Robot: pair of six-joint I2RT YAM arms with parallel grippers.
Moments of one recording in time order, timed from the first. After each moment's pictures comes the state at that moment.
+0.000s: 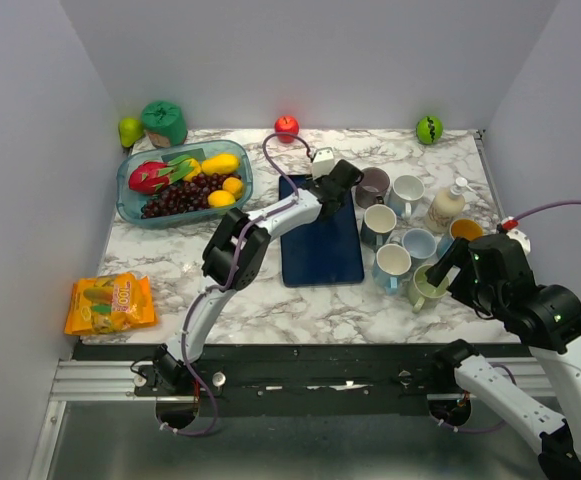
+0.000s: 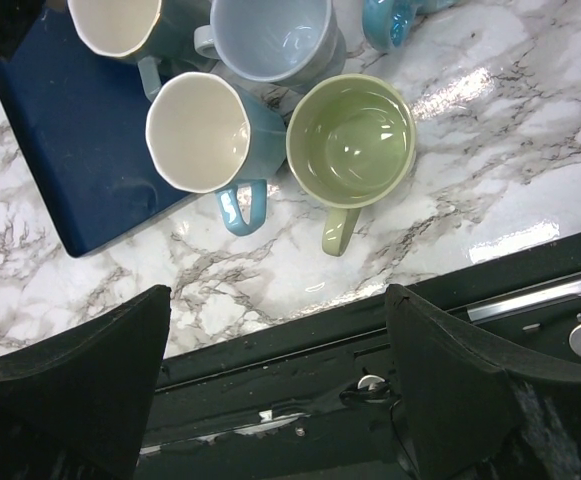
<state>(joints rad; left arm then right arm) -0.74 2.40 2.01 -0.43 -0.53 -0.78 0.45 0.67 1.13 -1.32 0.35 0.84</state>
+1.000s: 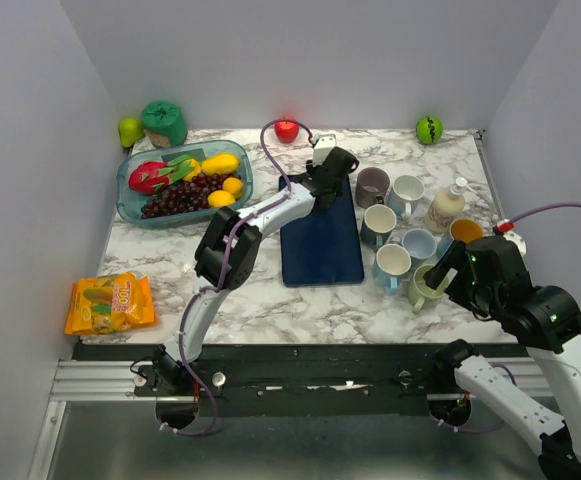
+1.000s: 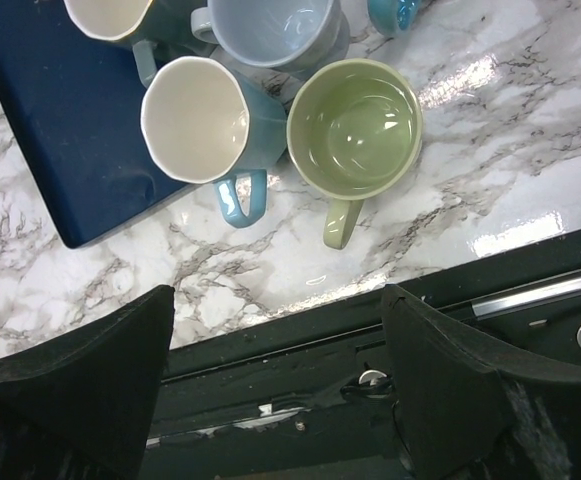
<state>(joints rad) -0.71 2.33 1.97 -0.35 -0.49 -0.60 0.45 0.66 1.10 -1.31 0.33 0.84</state>
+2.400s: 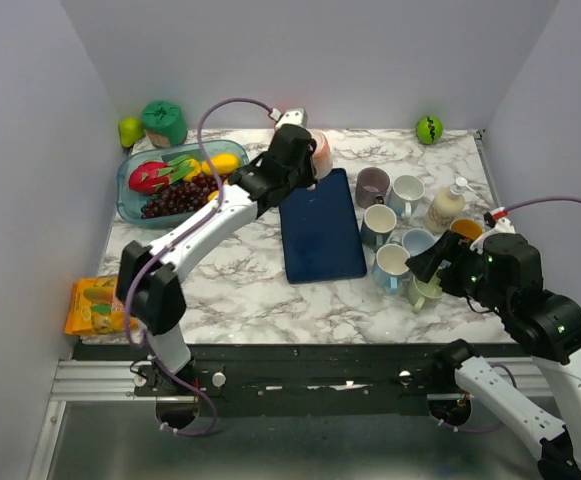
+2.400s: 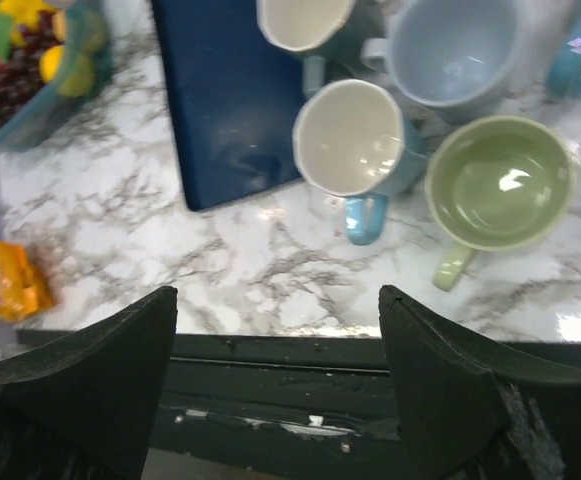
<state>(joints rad) -0.67 1.85 1.65 -0.39 -0.25 -0.54 0.45 0.62 1.09 -1.11 0.15 0.72</state>
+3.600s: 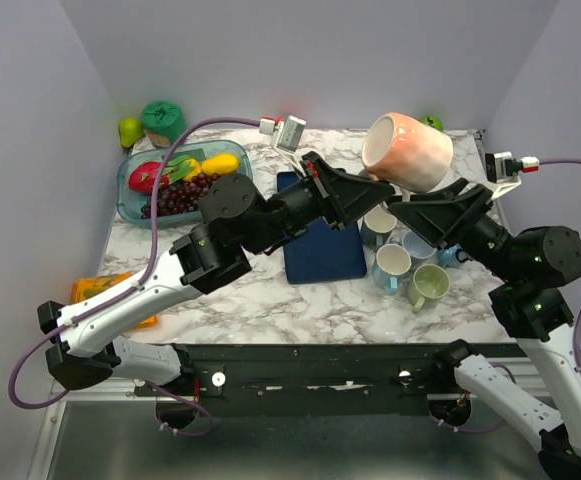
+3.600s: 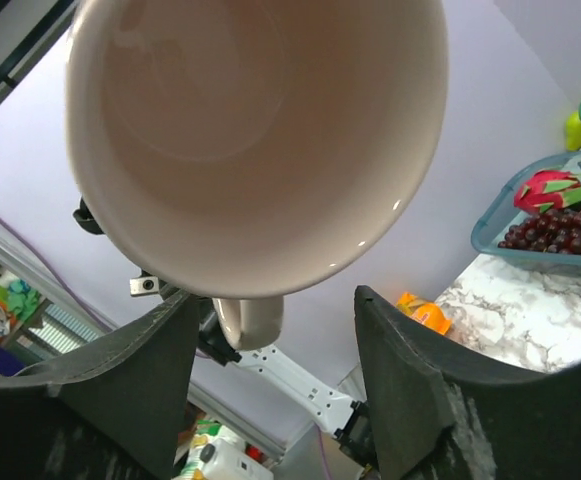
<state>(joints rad) -1.12 1.26 1.51 0.06 -0.01 -0.79 0.45 0.69 1.04 0.07 -0.49 1.04</state>
